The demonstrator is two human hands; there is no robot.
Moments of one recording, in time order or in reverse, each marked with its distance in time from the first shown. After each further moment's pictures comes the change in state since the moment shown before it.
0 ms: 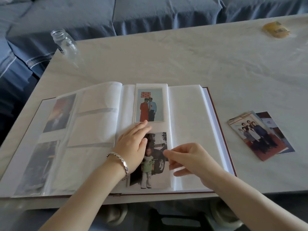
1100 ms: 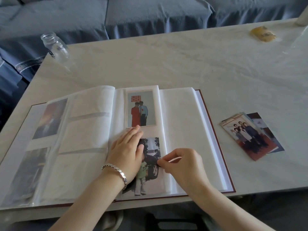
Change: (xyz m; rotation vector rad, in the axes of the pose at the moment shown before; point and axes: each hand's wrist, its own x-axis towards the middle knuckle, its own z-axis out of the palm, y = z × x) left_hand -0.007 0.008 0.007 0.137 0.078 -0.038; right_hand 0.005 0.027 0.014 -0.189 0.360 -0.251
